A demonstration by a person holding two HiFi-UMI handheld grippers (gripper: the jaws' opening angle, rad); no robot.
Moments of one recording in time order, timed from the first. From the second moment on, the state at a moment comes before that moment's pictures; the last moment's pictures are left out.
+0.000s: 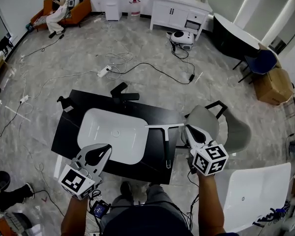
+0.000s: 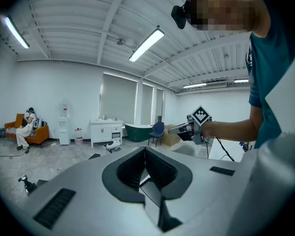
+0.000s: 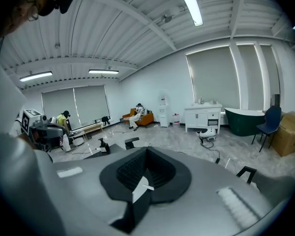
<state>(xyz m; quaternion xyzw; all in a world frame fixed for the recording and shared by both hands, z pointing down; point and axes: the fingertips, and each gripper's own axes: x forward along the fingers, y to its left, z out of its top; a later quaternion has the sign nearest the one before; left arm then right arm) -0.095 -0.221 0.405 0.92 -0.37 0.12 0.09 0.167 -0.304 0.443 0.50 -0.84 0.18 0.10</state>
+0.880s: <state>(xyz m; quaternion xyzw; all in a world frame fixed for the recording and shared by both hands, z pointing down) -0.074 -0.225 0.485 0.90 -0.39 0.14 0.15 0.174 -0.341 0.615 0.47 -0.82 0.27 0.18</state>
